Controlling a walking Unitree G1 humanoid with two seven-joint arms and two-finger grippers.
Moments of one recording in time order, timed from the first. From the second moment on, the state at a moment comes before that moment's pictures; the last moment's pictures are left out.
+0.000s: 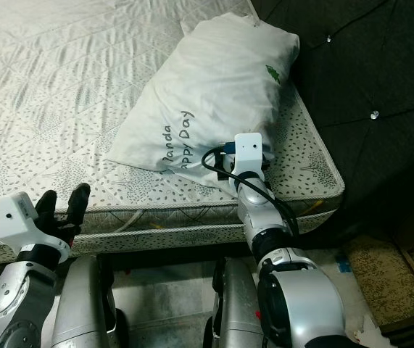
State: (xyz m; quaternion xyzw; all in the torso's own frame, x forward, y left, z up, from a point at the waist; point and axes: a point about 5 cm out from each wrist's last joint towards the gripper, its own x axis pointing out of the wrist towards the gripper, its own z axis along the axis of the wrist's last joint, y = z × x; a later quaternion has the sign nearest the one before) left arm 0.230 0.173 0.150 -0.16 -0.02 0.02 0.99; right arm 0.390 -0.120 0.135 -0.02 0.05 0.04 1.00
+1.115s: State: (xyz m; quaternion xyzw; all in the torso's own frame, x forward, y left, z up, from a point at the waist) left arm 0.225 0.164 0.134 -0.18 0.03 0.00 0.98; right arm 0.344 -0.159 0.126 0.05 -0.01 0.05 1.00
